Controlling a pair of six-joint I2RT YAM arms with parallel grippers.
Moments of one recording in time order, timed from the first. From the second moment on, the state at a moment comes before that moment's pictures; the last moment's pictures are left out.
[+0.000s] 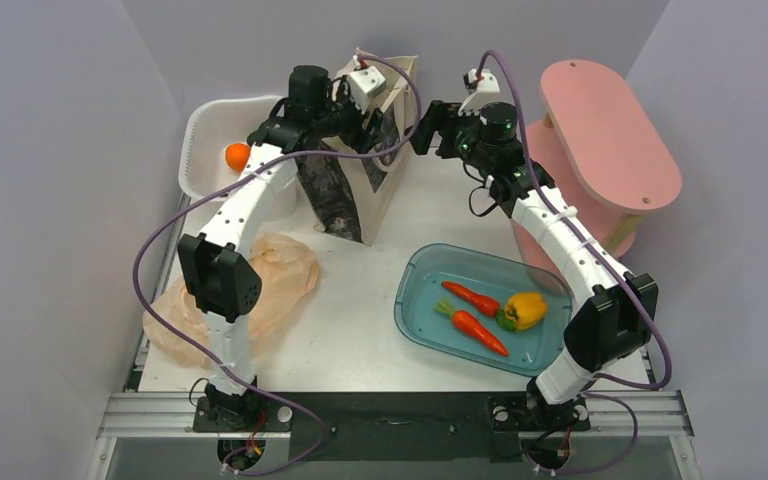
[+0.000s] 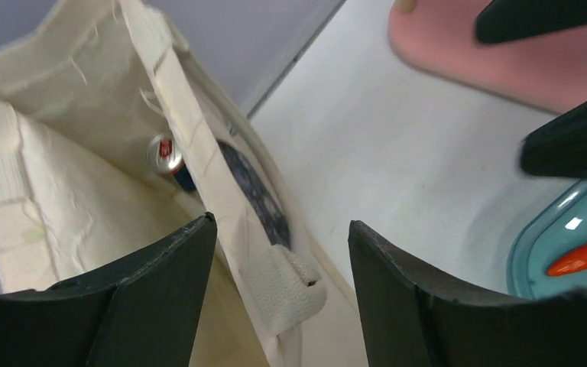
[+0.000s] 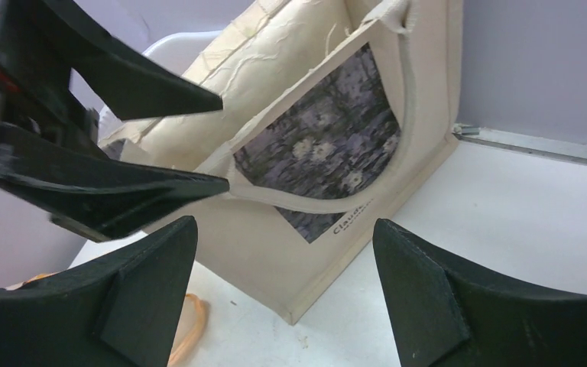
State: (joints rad) left arm -0.38 1.98 2.14 -0.48 0.50 0.32; right arm 0.41 1.61 1.56 -0.11 -0.17 0.35
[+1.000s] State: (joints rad) left arm -0.53 1.74 1.78 -1.07 0.69 1.08; right arm 0.47 1.60 1.56 -0.16 -0.29 0.18
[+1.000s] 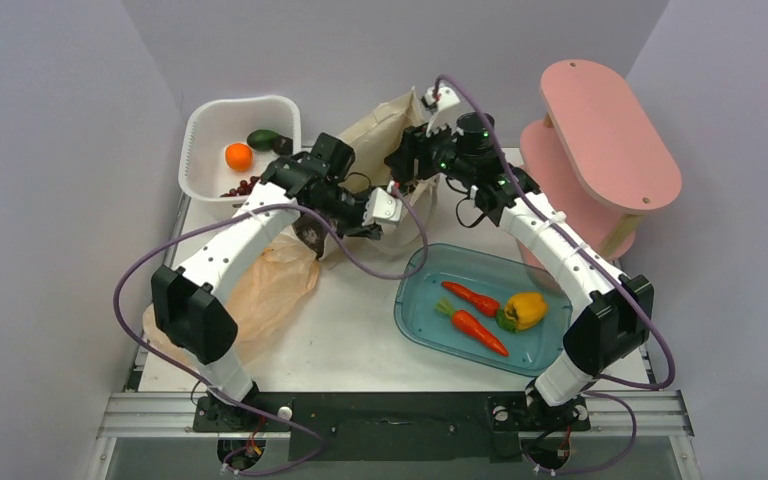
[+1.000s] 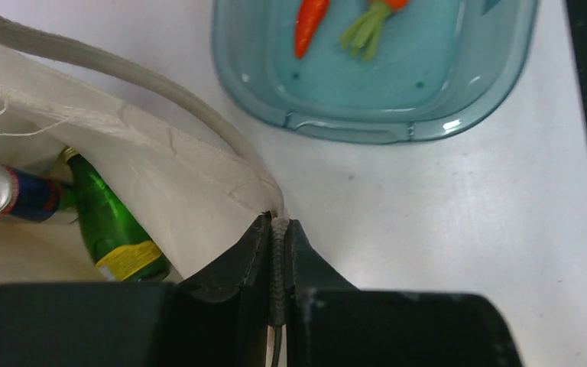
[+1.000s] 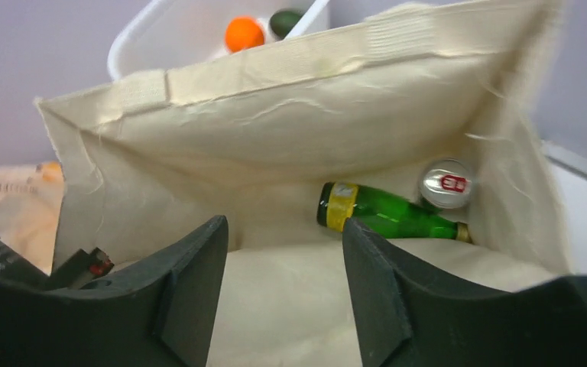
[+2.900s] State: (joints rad) left arm -0.56 1.40 1.36 -0.36 -0.05 0.36; right arm 0.53 1.53 1.17 -0.27 0.00 -0.43
